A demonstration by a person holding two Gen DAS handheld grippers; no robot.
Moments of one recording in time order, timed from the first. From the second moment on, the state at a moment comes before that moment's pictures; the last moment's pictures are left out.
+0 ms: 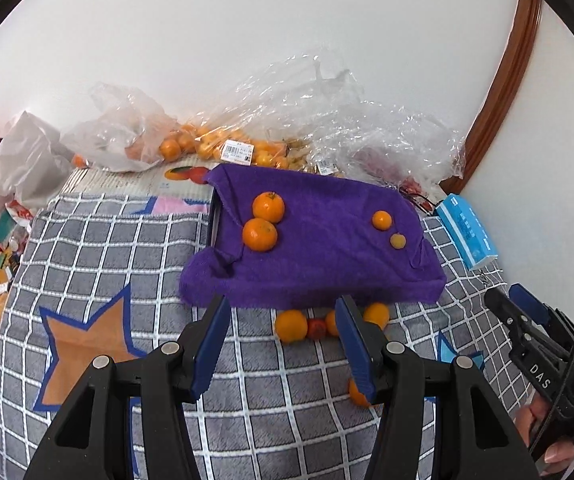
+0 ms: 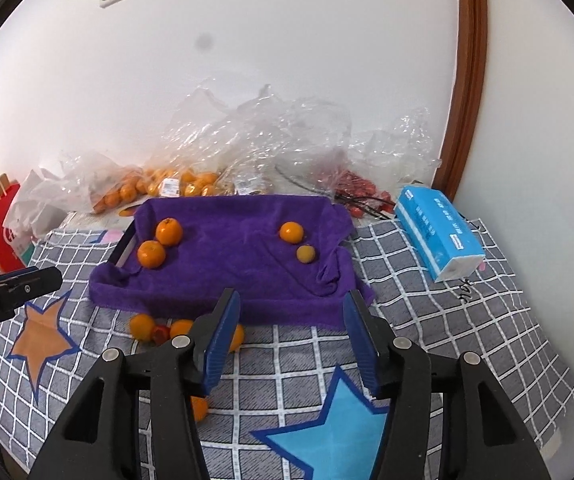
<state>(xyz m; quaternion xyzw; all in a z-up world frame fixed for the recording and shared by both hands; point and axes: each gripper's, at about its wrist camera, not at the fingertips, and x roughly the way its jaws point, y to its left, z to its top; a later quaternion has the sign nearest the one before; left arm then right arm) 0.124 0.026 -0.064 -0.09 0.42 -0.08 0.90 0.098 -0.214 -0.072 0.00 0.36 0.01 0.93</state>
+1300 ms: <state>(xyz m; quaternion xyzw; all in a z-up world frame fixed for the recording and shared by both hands) 0.113 0.056 -0.151 -0.08 0.47 -0.05 0.88 0.093 -0.153 -0.168 0.01 0.46 0.15 0.88</state>
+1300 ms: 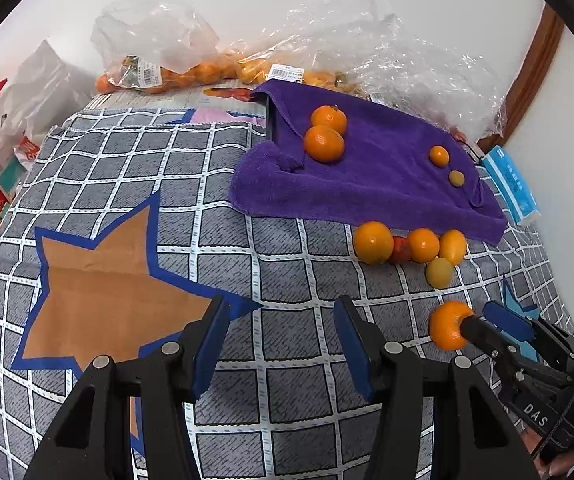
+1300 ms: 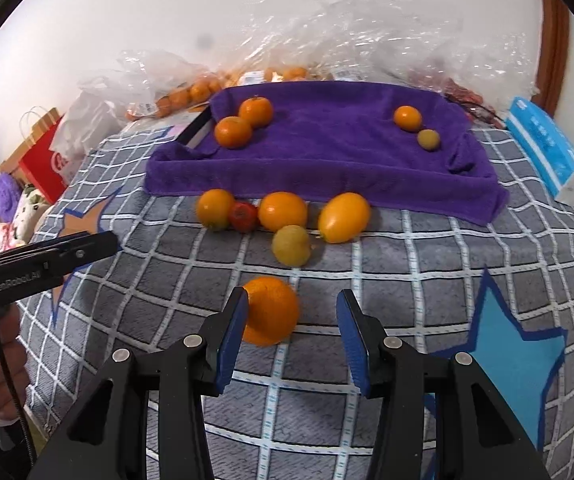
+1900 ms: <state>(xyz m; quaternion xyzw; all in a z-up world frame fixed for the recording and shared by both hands) 0.121 0.048 -0.156 -0.08 0.48 -0.06 0.87 0.099 -0.144 -0.185 0.01 0.47 0.17 0.86</state>
